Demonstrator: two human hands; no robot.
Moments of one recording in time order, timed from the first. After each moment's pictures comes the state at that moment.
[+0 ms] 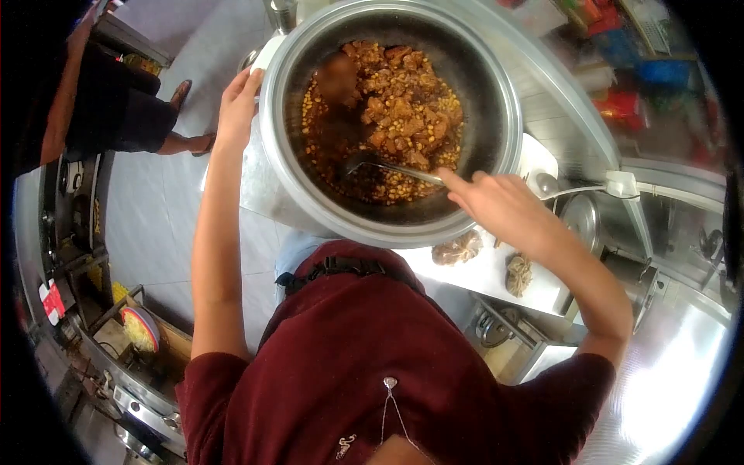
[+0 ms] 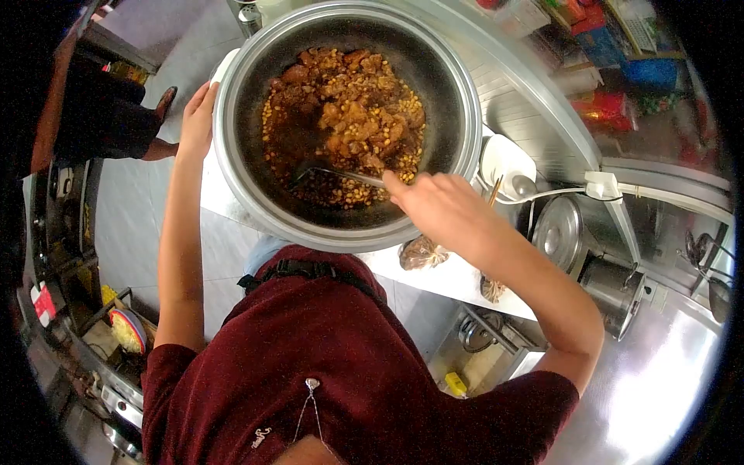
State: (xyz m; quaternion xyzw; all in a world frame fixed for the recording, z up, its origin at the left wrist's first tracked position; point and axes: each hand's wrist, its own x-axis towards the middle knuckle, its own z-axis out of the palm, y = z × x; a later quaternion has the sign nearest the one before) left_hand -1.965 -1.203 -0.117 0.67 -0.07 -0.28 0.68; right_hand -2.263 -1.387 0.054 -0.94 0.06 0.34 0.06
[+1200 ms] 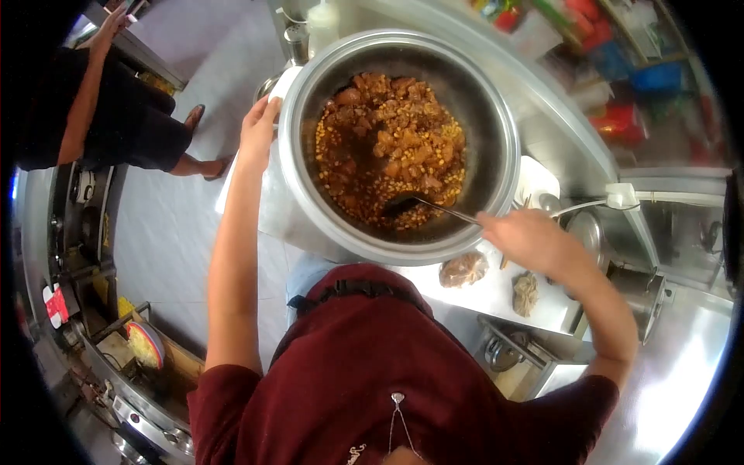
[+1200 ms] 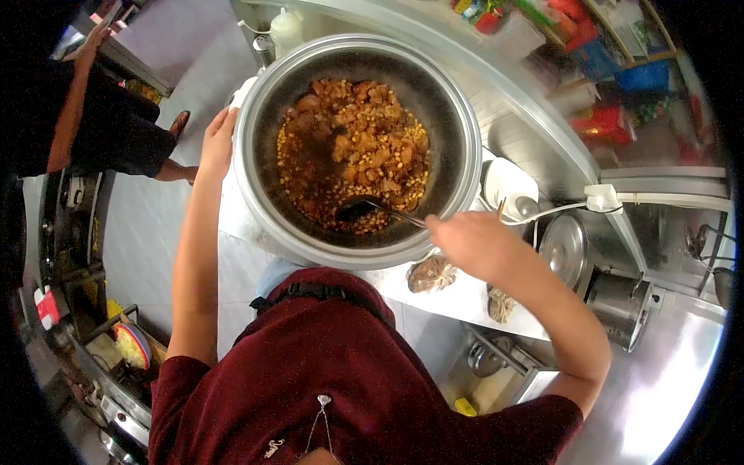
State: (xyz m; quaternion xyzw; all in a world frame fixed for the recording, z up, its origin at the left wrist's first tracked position) left_hand -1.963 -1.203 -0.122 0.67 -0.07 -0.27 0.69; right_hand -2.285 -1.394 0.085 -0.92 0.08 0.38 0.12
